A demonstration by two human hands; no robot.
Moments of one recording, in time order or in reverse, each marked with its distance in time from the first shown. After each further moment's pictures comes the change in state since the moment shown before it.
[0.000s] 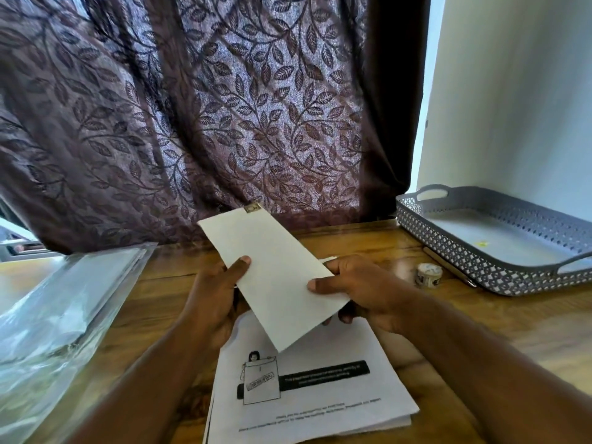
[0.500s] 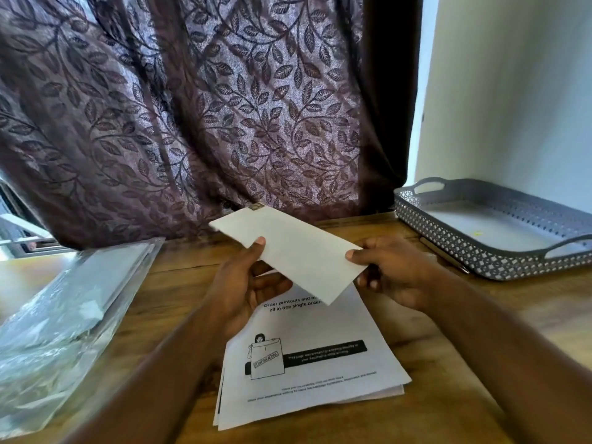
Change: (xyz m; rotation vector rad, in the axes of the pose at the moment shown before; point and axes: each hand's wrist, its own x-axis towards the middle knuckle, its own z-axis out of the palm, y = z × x) left_hand -0.014 0.001 0.015 -0.086 -0.169 -0.086; right_hand -0.019 0.002 -0.030 0.167 0.269 0.038
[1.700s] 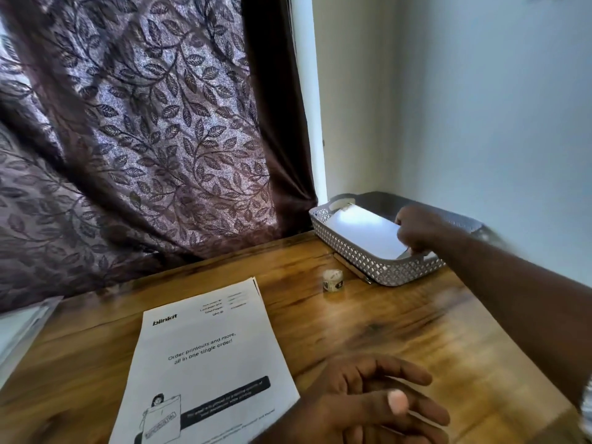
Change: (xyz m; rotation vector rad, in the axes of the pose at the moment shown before) left_hand -0.097 -0.083 0.172 0.215 -1.021 -0.305; right_hand -0.009 -0.035 -0.214 -0.981 0.654 0.120
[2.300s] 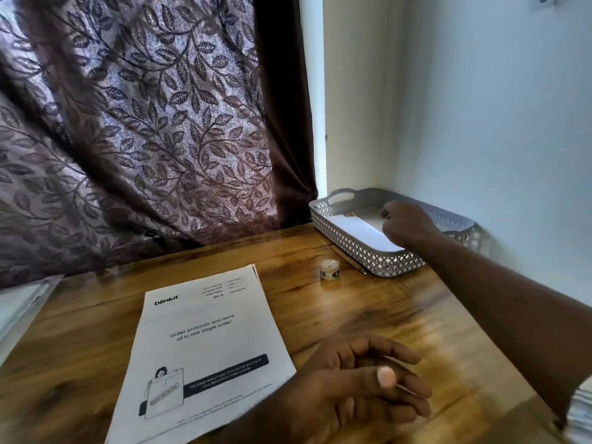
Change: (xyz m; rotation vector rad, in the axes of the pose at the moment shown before) left_hand 0.002 -0.012 -0.007 -0.156 -0.035 0.061; right_hand -0.011 -0.010 0.013 -0.033 0.183 -0.175
